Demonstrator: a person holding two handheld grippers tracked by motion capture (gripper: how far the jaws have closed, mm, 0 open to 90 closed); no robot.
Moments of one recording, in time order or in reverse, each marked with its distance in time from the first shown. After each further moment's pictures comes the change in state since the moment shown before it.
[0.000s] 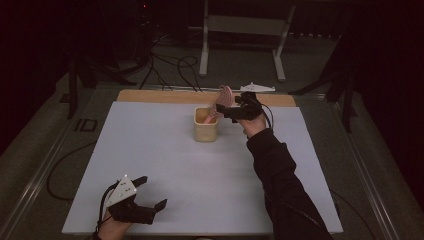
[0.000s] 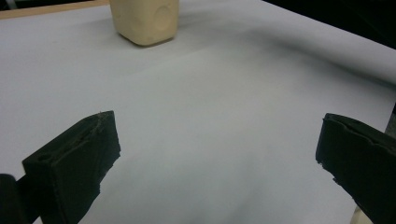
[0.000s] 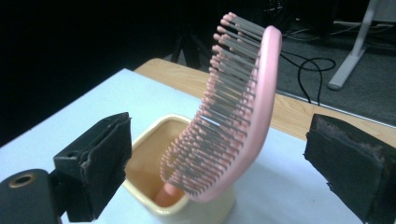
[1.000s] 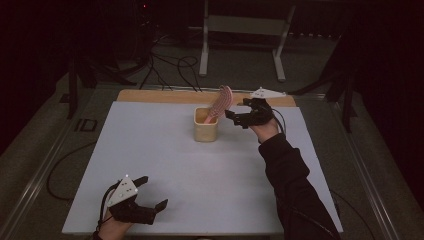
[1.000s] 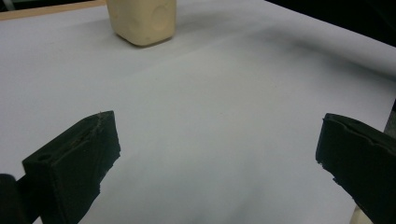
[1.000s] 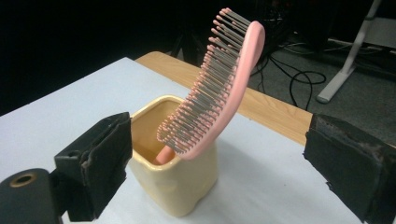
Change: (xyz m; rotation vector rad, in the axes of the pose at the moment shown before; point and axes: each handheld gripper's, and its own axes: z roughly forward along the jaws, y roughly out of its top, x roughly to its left) left arm -0.001 0.001 0.002 0.007 -0.005 0.009; right arm -0.004 -0.009 -0.033 -0.016 0.007 -0.103
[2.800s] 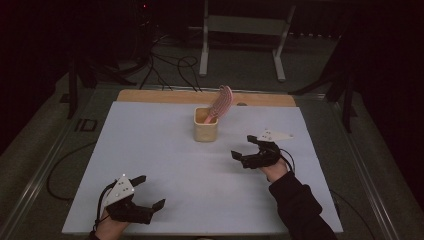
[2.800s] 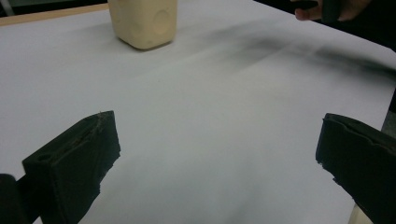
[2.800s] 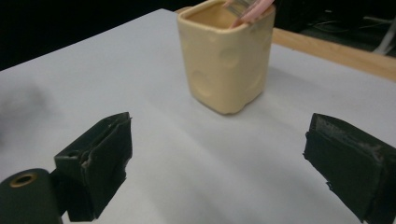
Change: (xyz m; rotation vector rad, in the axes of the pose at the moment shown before) left arm 0.005 0.001 -0.005 -0.010 -0.009 0.010; right arm 0.036 -0.096 -0.048 0.052 0.096 -0.012
